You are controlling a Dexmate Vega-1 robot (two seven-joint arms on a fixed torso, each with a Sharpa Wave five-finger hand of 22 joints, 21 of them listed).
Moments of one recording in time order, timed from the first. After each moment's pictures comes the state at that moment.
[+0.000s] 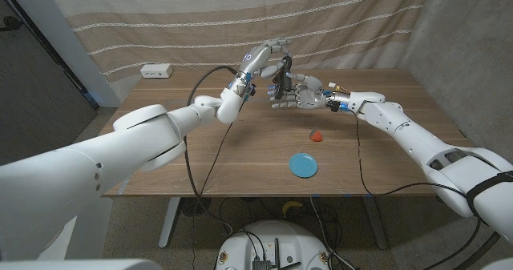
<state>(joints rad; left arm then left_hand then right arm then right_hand) 0.06 0.19 1.15 -0.42 0.63 -0.77 1.12 1.06 0.12 0.41 -0.18 0.21 0.84 -0.03 0.51 0.35 0.56 -0.21 0.20 0.21 0.43 -0.04 0.20 0.20 0.45 -0.04 0.39 0.21 -0.40 -0.47 -0.55 -1.02 0.83 -0.12 1.10 0.56 0.11 0.41 -0.16 0.18 0.30 0.07 0.23 0.19 0.40 0.04 0.24 0.23 0.45 -0.02 0.44 0.39 0.55 0.06 0.31 0.23</state>
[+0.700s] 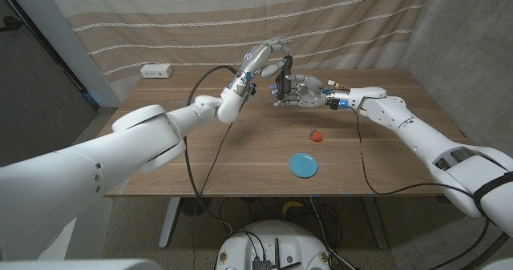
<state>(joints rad) 0.08 0.19 1.08 -0.45 0.70 -0.78 1.12 1.06 0.11 0.41 -0.18 0.21 0.85 -0.09 0.51 0.35 0.56 -0.23 0.20 0.21 0.43 -0.04 0.20 0.20 0.45 -0.05 0.40 0.21 -0.41 -0.52 -0.57 -1.13 0.77 -0.16 0.97 0.68 -0.01 0.46 -0.19 0.23 0.60 -0.02 0.34 0.26 0.64 -0.11 0.50 0.50 0.59 -0.05 0.81 0.93 0.47 -0.04 0.47 0.30</state>
